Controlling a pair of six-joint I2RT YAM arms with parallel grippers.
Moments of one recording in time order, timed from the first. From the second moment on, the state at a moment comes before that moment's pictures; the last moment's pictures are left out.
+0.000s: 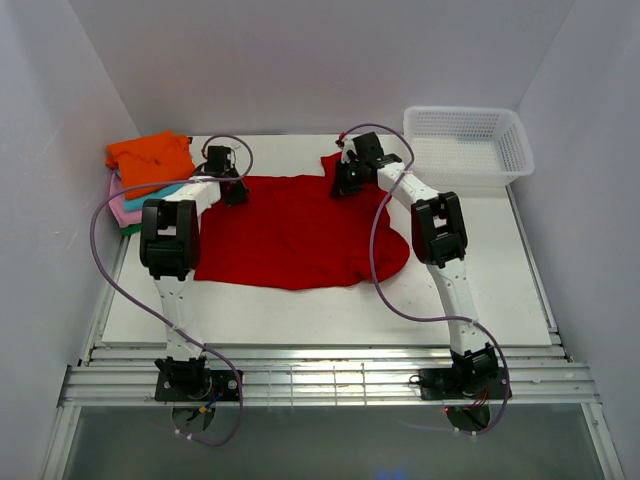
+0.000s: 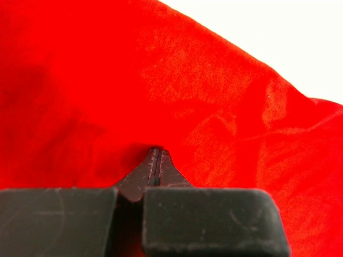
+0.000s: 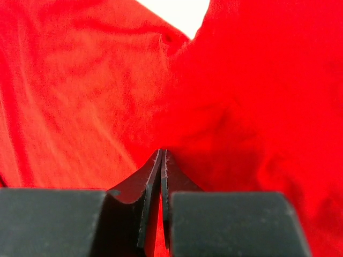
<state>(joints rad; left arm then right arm) -0.09 2.17 1.56 -0.27 0.01 -0.53 0.41 2.57 2.23 -0.53 -0.46 0.17</state>
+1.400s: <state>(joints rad) -0.17 1.91 1.22 -0.25 0.07 -0.52 0.41 2.13 1.65 -0.64 0.33 0.06</state>
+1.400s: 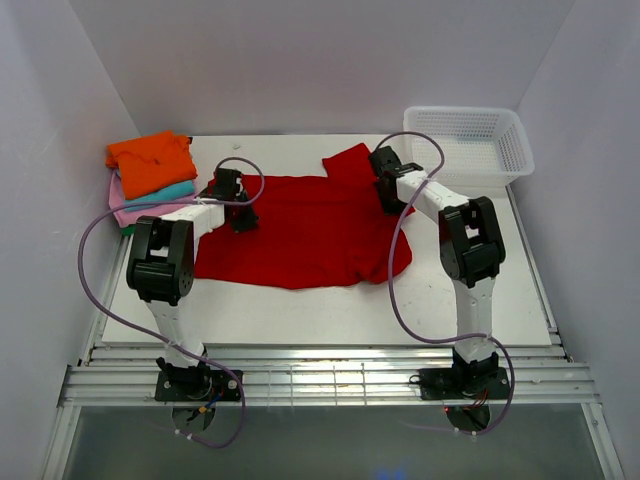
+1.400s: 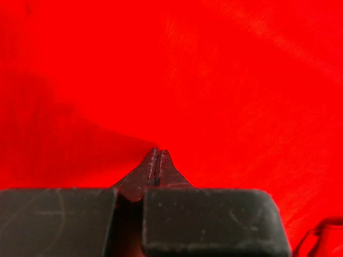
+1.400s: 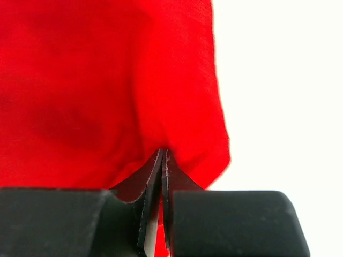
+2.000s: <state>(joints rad) -0.43 1.72 1.14 -0.16 0.07 -0.53 0.37 1.79 1.33 -0.56 0.34 0.04</state>
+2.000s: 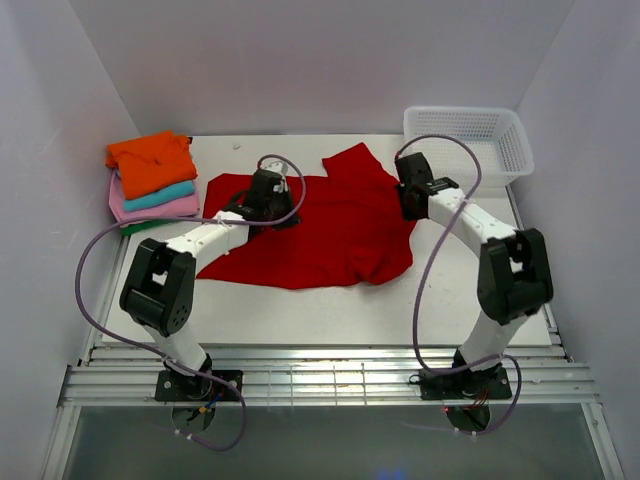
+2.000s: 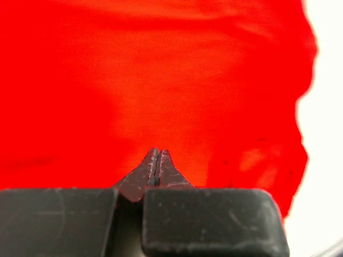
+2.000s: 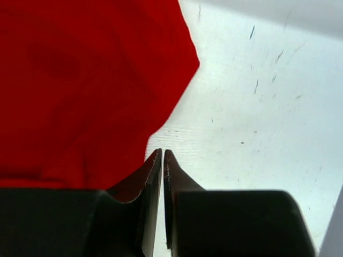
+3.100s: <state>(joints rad) -0.65 1.98 1.24 0.03 0.12 -0.58 0.41 1.45 0.85 -0.19 -0.43 0.19</state>
